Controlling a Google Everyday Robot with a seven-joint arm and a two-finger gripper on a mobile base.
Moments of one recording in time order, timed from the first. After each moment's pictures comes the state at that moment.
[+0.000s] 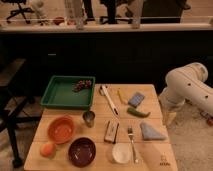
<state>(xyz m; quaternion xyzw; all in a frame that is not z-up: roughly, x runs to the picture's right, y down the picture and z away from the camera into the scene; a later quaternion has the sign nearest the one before) 0.286 0.109 0.684 -0.28 0.02 0.02 0.96</state>
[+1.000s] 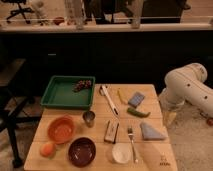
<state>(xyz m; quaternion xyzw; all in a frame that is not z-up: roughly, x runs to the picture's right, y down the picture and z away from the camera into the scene) 0.281 0.111 0.683 -0.28 0.02 -0.01 0.96</state>
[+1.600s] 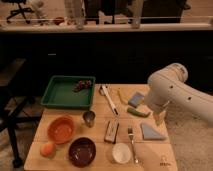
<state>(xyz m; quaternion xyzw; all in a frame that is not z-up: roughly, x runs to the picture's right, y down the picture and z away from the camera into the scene) 0.211 0.114 0.676 -0.27 -0.08 -0.28 0.92</state>
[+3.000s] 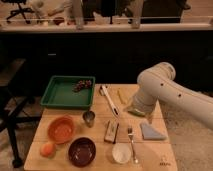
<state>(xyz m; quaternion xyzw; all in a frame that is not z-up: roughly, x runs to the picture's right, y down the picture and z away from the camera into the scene) 0.155 0.123 0.668 -0.25 -0.20 -0.48 0.82</state>
